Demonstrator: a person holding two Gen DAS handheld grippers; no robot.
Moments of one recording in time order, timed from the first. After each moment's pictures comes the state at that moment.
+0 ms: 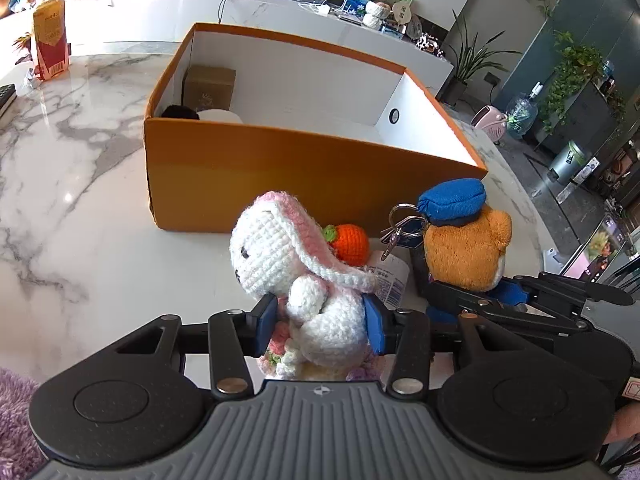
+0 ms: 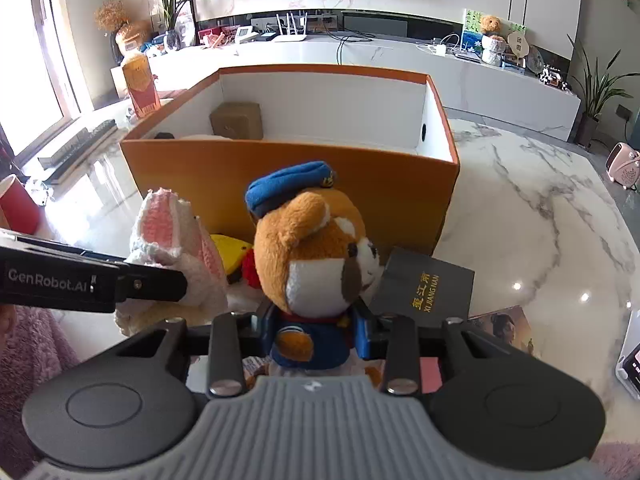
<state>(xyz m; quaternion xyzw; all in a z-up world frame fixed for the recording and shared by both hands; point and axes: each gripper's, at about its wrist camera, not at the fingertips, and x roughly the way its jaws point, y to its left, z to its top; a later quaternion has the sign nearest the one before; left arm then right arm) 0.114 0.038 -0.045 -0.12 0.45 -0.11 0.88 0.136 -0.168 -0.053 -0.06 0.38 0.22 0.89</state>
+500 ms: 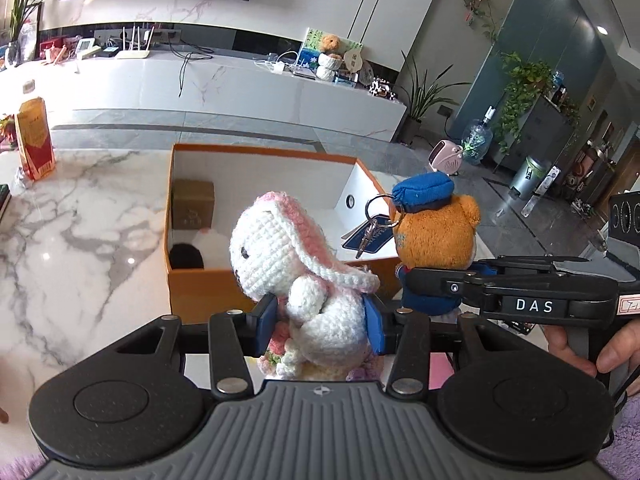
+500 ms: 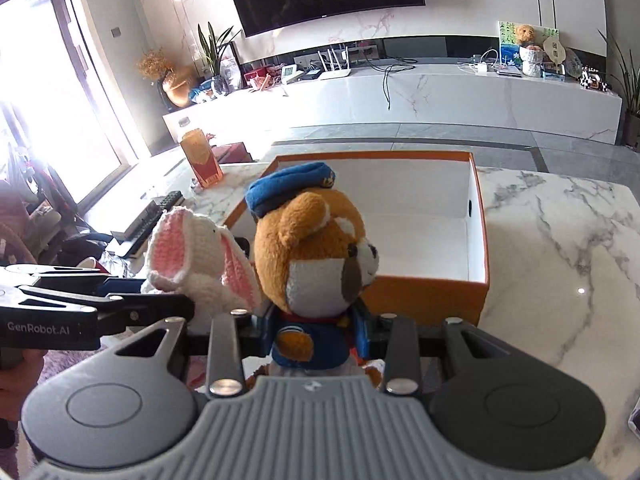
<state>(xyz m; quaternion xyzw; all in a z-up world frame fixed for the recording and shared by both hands) 0.126 0.066 0.048 -0.10 0.38 -0.16 0.91 0.168 -0.170 0.045 0.02 0.37 0.31 0.88</state>
